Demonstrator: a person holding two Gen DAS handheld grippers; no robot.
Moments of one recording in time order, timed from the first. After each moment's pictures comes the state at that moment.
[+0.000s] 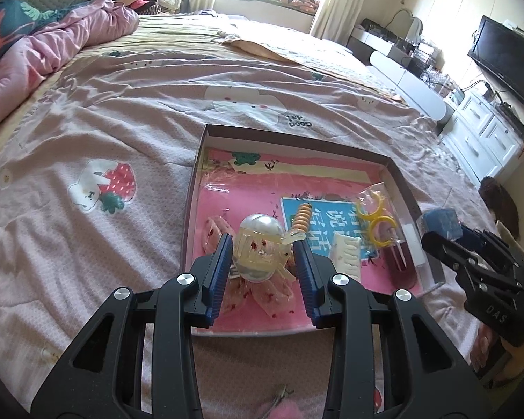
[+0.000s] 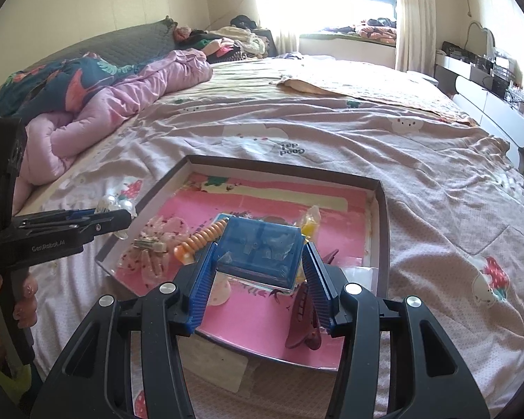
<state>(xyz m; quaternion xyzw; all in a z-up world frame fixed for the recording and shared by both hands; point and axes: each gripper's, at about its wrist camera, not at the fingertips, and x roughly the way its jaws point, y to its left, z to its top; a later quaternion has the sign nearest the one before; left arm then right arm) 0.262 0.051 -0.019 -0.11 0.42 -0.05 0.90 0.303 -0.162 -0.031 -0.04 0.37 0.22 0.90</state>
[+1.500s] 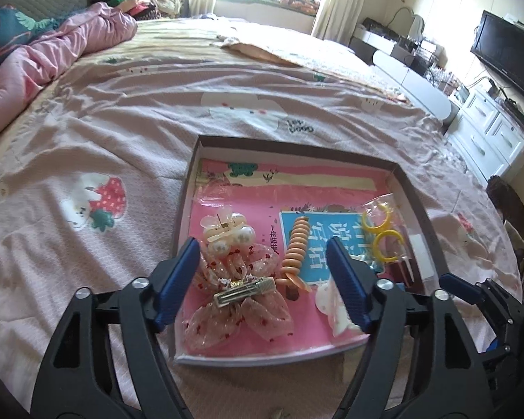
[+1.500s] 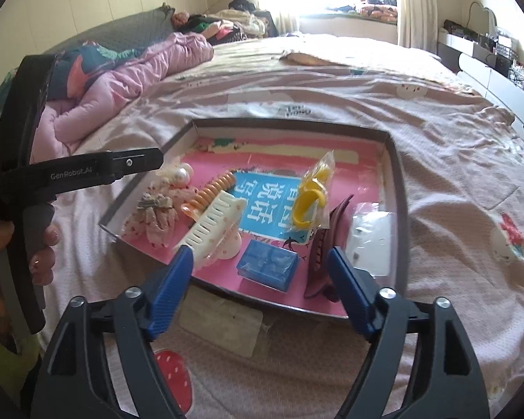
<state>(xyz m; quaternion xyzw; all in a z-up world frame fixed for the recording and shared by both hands) 0.273 0.043 -0.017 -0.09 0.41 -0.04 0.91 0.276 -0.165 -0.056 -0.02 0.40 0.23 0.89</state>
